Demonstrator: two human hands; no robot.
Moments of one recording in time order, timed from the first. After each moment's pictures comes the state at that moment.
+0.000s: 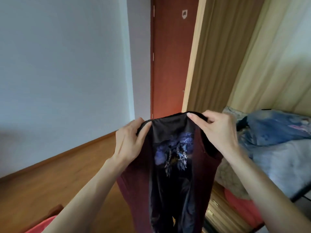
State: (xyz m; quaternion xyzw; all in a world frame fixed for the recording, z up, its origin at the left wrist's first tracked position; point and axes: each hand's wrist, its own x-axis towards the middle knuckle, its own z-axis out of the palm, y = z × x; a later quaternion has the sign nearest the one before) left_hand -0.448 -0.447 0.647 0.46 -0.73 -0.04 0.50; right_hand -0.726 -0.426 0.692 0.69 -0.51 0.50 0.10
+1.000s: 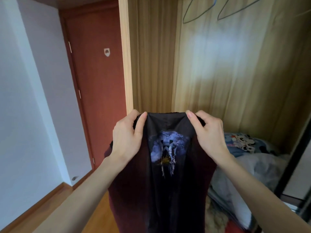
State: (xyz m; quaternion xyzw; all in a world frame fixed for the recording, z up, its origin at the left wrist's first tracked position) left_hand -0.634 -0.667 0.762 0.23 -0.78 -0.17 0.56; right_hand -0.853 -0.544 0.765 0.54 -0.60 0.58 0.15
